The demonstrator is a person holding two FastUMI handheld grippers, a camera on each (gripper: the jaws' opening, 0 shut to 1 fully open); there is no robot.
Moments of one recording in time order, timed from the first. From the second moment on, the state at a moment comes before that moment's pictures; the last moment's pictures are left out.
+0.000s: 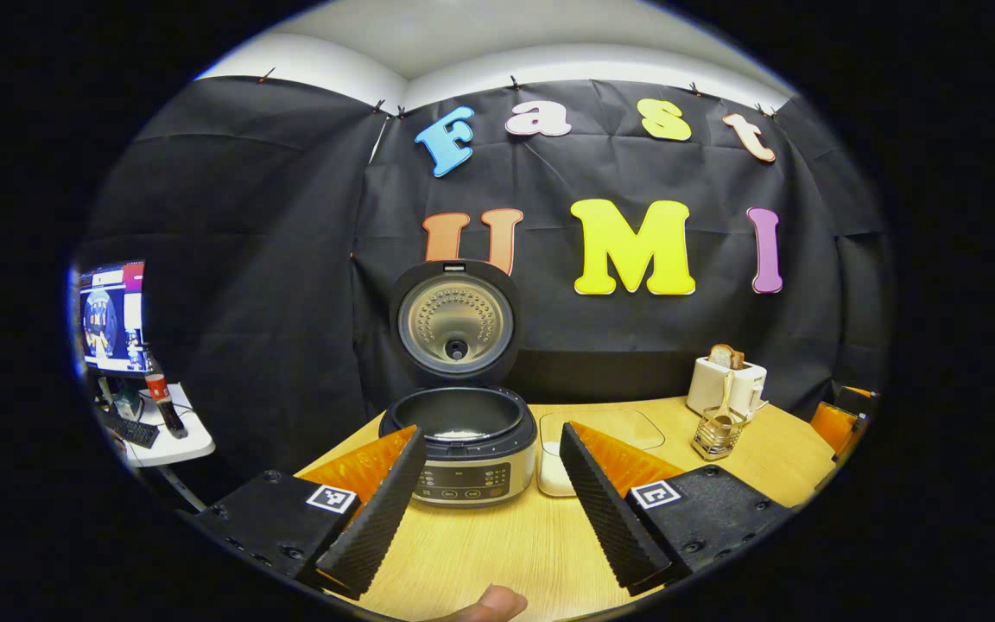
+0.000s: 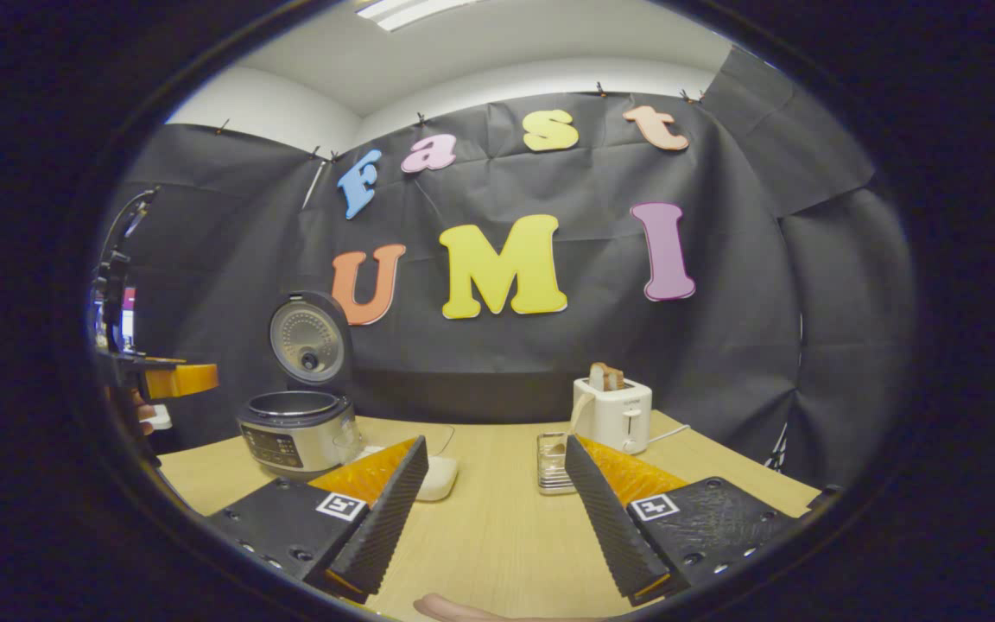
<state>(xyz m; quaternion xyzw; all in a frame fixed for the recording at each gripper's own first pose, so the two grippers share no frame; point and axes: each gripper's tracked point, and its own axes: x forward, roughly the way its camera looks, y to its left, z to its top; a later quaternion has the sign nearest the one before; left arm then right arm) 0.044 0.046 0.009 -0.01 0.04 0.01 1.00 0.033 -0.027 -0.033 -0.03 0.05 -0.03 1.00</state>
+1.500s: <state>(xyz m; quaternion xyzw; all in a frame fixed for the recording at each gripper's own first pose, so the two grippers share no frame) 0.048 0.074 -0.022 0.01 0.03 0.05 1.00 0.383 -0.181 -0.135 0.05 0.31 -0.08 0.95</state>
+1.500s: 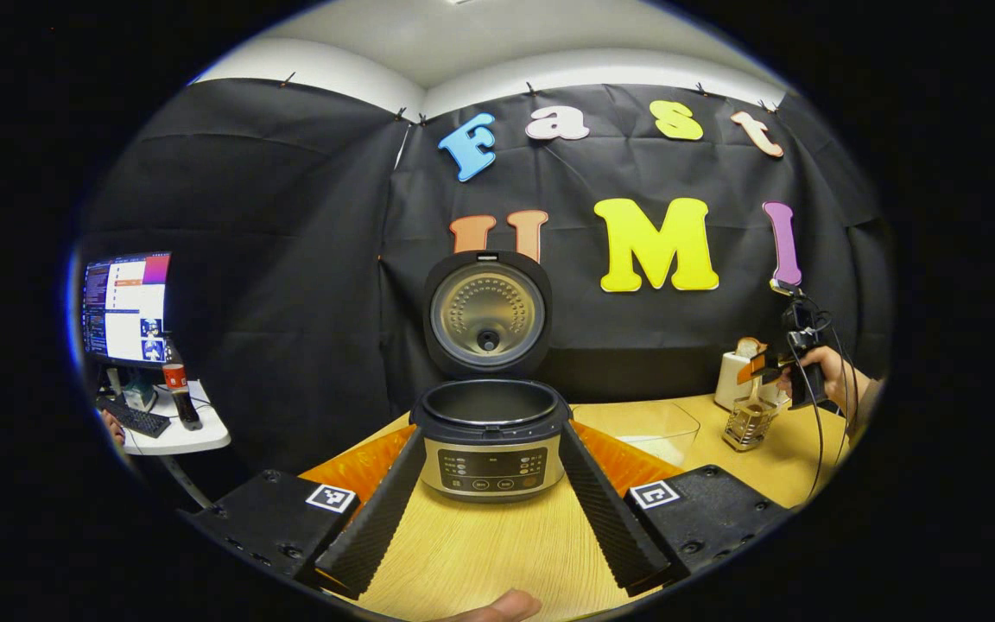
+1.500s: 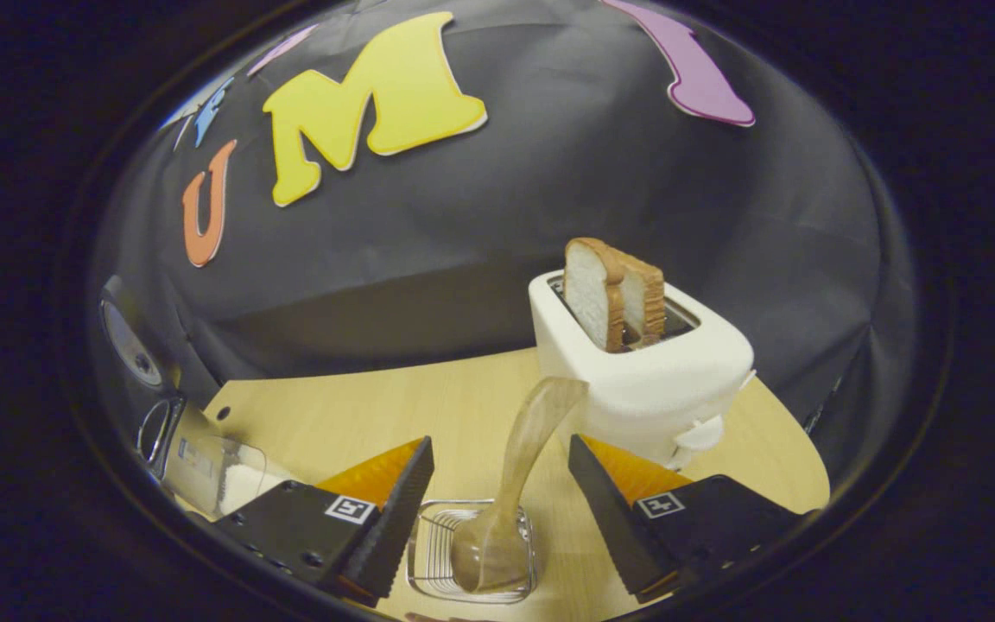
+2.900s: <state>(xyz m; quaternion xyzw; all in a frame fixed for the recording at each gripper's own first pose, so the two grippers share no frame) 0.026 0.095 -0.006 -0.01 0.04 0.03 1.00 0.313 -0.097 -0.027 -0.06 0.23 -0.06 0.97</state>
